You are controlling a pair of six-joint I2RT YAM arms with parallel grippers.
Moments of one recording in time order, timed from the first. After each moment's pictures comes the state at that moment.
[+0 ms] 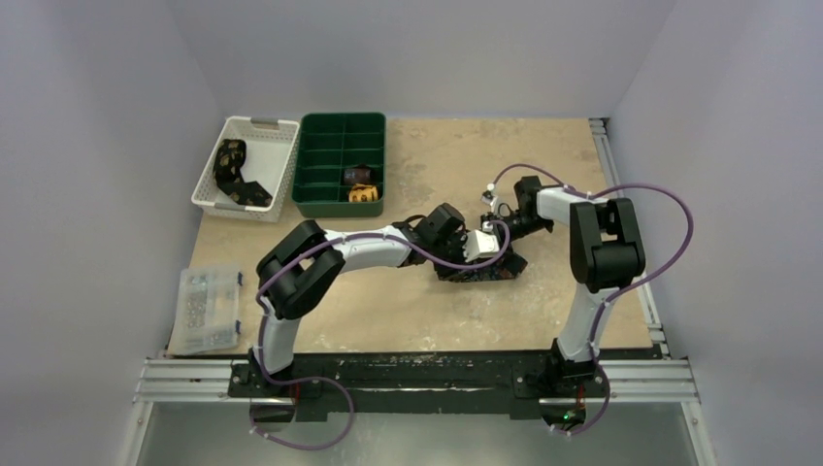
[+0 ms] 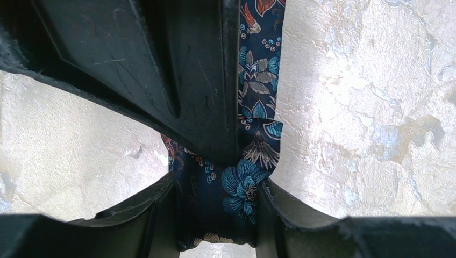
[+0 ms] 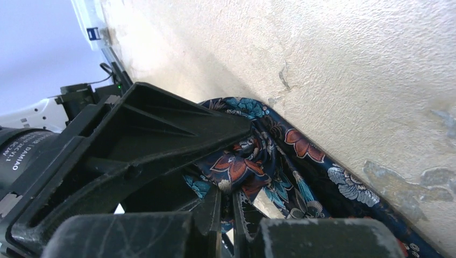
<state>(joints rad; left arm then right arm) -0.91 2.00 1.29 -0.15 0.28 0.43 0.12 1.93 1.14 -0.76 -0.94 -0.09</state>
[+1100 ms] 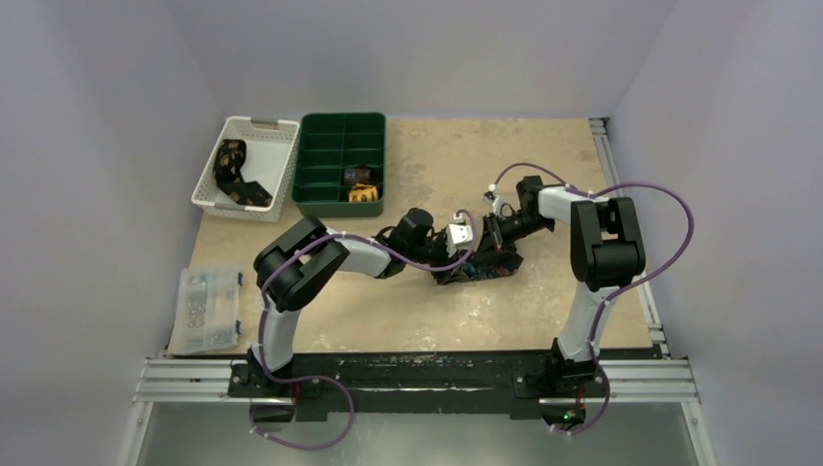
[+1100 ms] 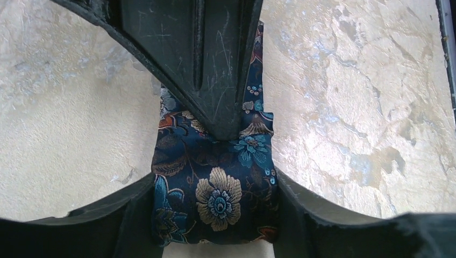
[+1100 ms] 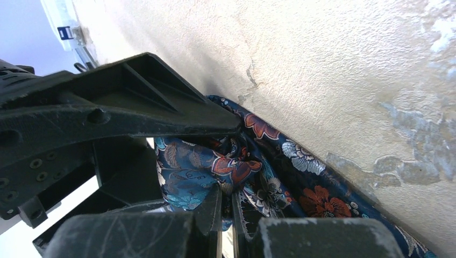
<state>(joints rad) -0.81 2.01 1.01 0.49 0.58 0.20 0.11 1.95 1.15 -0.77 -0.87 -0.14</state>
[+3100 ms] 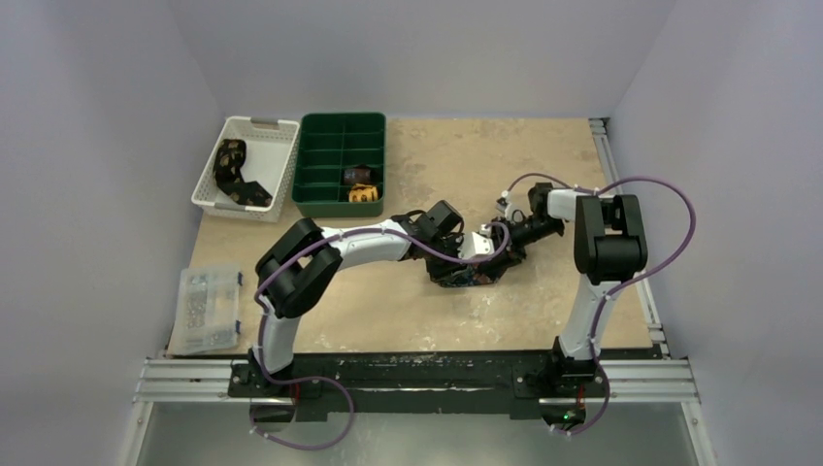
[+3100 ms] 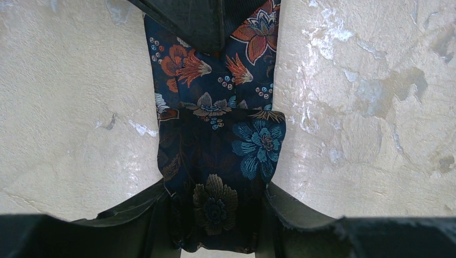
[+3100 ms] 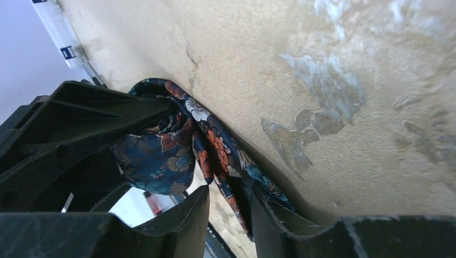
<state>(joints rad) -0.90 2.00 1.34 -0.35 0.32 0.47 0.02 2.00 1.14 -0.83 -0.86 -0.11</state>
